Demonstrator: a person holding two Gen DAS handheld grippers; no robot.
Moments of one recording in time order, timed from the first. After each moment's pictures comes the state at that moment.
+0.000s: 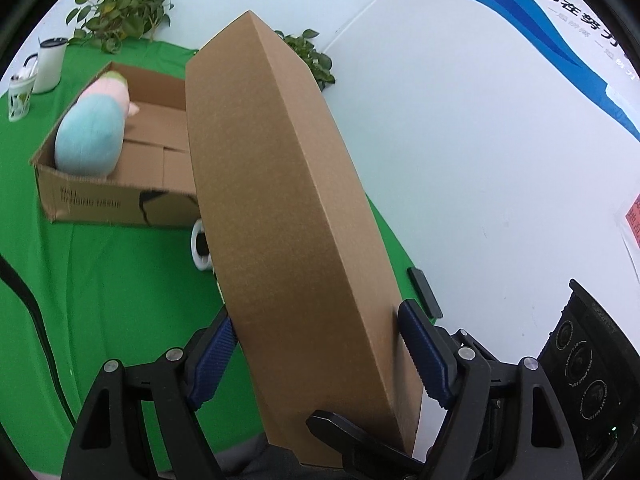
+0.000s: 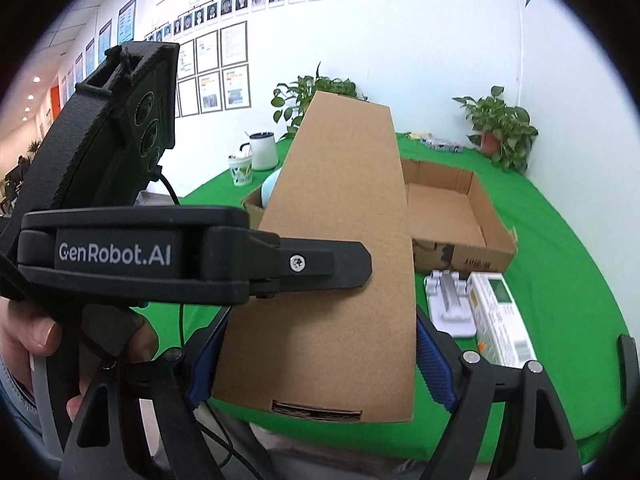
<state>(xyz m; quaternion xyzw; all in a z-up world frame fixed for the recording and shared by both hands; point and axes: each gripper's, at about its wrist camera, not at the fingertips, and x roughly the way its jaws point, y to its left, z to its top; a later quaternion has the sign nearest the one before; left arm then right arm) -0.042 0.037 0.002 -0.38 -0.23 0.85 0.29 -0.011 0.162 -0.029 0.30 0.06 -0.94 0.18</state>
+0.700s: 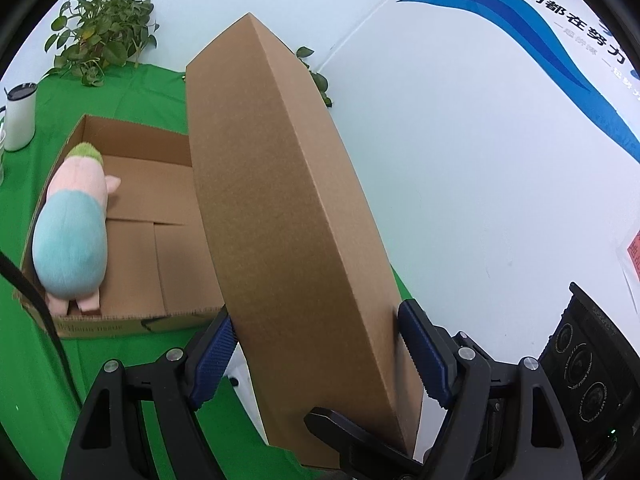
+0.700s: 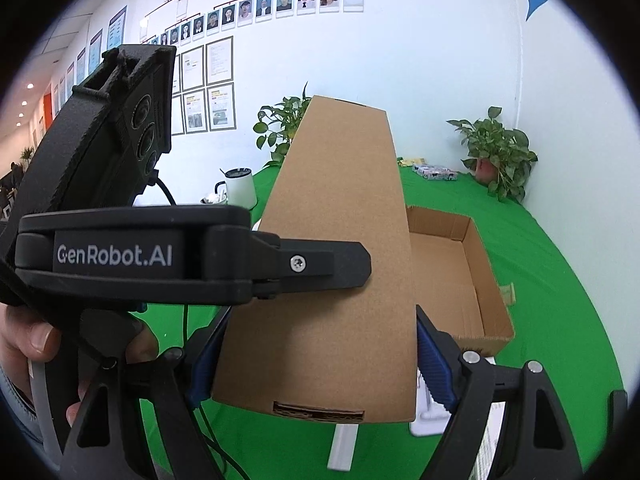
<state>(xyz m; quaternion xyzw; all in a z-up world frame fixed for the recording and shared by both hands) -0.148 0.007 0.076 -0.37 -0.23 0.85 0.30 -0.113 0.150 0.008 0.28 0.06 -0.95 0.16</state>
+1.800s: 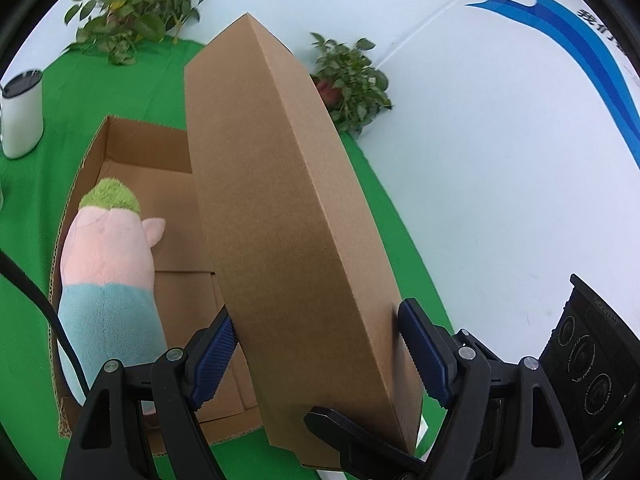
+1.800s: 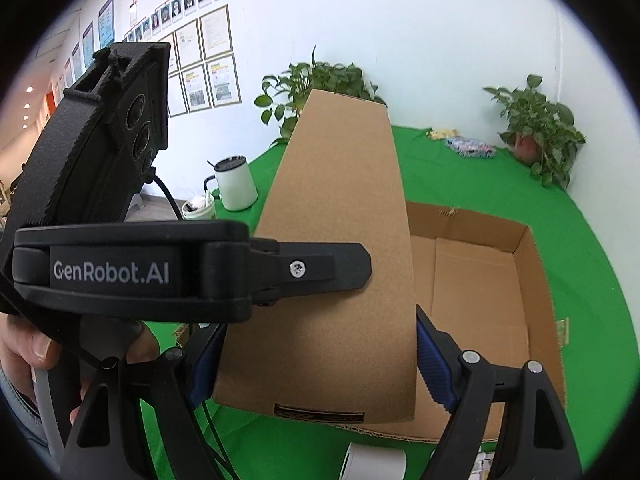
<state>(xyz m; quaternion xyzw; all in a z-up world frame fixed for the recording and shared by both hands) -0.302 -0.053 0.056 -0.43 -0.25 0.83 0.25 -0.268 0.126 -0.009 0.36 0.04 -0.91 0.21</state>
